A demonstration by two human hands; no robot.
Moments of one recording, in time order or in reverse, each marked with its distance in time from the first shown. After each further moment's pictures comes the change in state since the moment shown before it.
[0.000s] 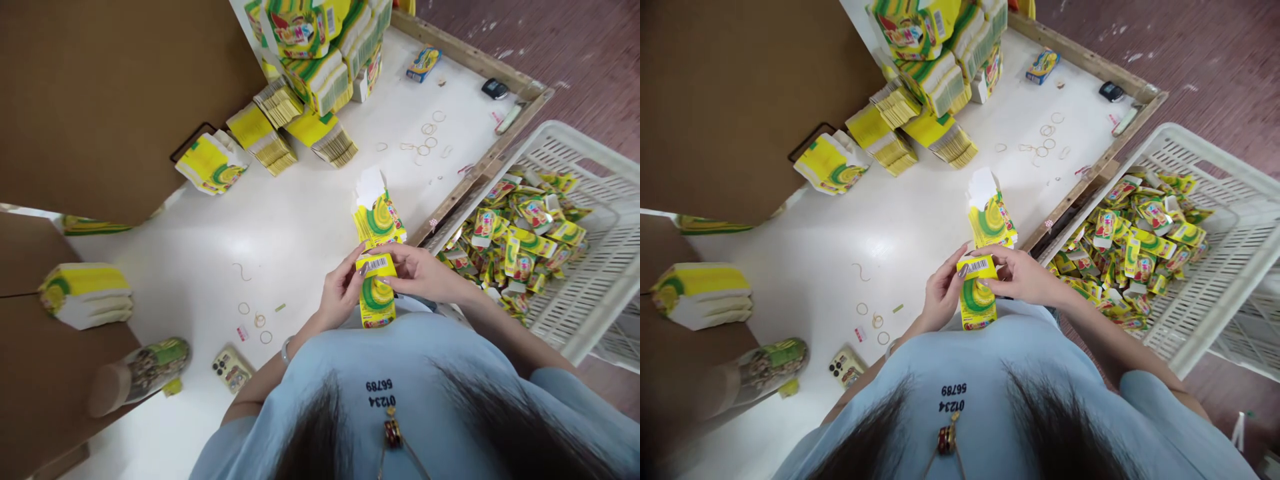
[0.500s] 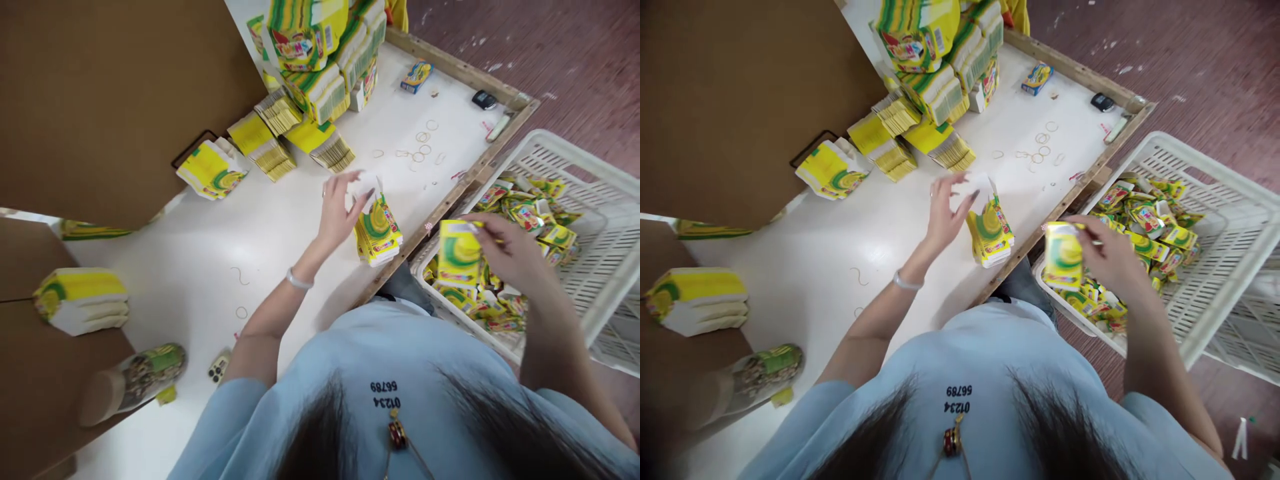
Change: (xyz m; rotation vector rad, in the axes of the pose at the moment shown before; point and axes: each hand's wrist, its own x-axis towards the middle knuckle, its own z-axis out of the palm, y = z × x) left_hand 0.154 -0.030 -0.012 0.441 0.110 0.370; right_hand -0.064 -0.005 -0.095 -0.818 0.724 -0.091
